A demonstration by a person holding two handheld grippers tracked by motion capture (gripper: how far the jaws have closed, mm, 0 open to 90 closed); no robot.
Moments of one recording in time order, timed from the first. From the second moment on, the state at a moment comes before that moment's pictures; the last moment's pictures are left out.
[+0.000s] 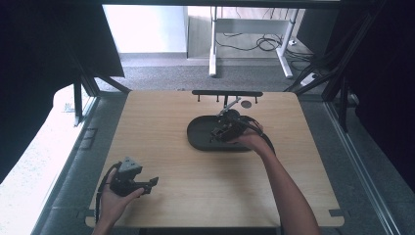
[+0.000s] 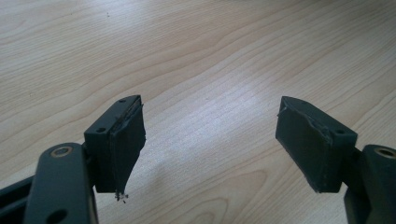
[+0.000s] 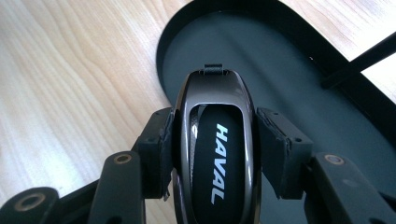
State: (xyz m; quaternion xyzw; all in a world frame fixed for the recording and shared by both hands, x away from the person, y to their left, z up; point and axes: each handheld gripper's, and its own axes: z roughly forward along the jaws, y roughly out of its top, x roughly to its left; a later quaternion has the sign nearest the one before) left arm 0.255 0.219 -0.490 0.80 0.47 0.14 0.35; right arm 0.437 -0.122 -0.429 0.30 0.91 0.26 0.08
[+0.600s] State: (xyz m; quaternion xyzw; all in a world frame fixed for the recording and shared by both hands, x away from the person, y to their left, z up) left arm 0.256 0.222 -0.489 0.80 0.47 0.14 0.35; right arm 0.464 -0.120 -0.457 0.32 0.91 0.25 0.08
